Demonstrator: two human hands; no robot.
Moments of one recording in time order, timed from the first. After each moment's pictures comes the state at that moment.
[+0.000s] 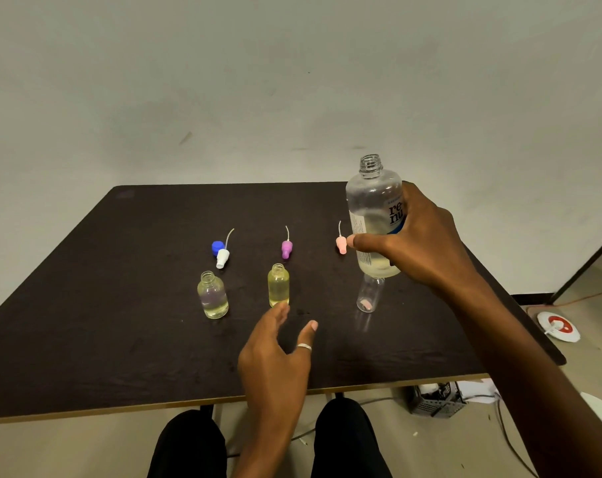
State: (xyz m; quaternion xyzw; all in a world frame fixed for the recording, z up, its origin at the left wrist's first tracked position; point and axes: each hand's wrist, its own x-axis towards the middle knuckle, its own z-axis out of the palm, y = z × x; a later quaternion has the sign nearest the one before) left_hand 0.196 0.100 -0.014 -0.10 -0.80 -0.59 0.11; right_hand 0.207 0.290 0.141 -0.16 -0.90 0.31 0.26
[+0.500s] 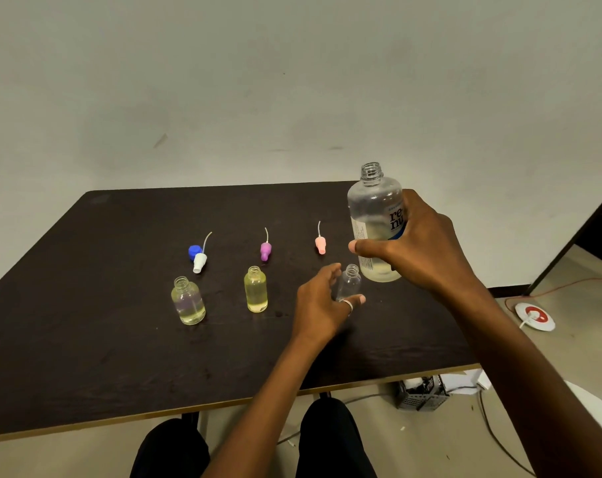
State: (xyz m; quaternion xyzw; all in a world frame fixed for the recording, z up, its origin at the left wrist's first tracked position) left_hand 0.137 0.210 -0.013 -0.26 -0.78 -0.56 -0.09; right_hand 0.229 0.313 0.139 -0.18 -0.90 0.30 0.27
